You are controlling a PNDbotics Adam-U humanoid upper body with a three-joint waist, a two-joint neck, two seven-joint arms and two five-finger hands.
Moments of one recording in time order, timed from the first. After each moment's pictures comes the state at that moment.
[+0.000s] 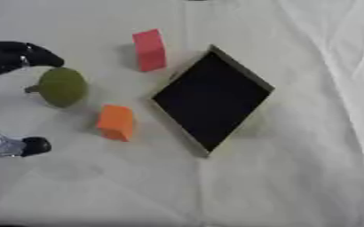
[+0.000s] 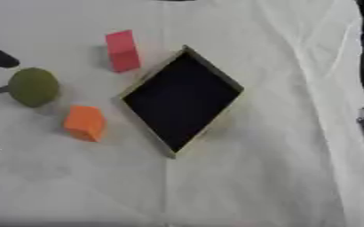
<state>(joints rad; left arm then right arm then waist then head) -0.43 1.08 -0.26 -1.99 -0.23 -0.11 -0.33 -0.27 -0.51 -0.07 -1.98 -0.13 -0.48 -0.06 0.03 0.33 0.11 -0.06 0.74</state>
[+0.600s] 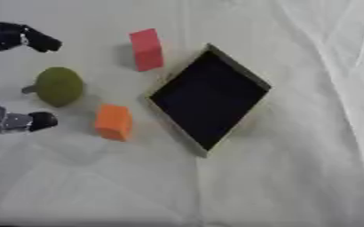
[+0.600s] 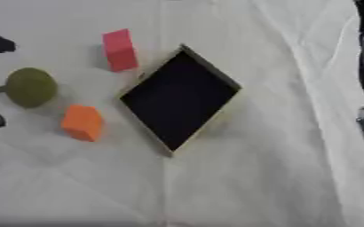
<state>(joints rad) -0.50 1.03 -0.25 -1.99 -0.17 0.08 -0.45 -0.27 -0.51 -0.07 -1.98 -0.13 -0.47 -0.05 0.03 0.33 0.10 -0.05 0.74</state>
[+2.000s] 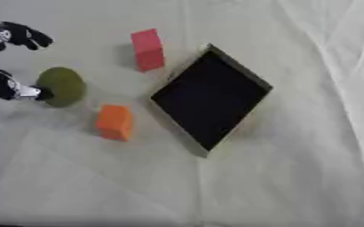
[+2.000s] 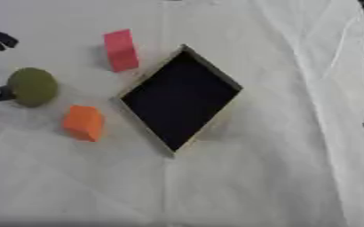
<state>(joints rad) -0.66 0.89 -0.28 -1.57 -0.33 0.09 -0.58 -0.27 -0.50 -0.07 -1.98 -0.14 -0.47 -0.04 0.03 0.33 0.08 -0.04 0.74</state>
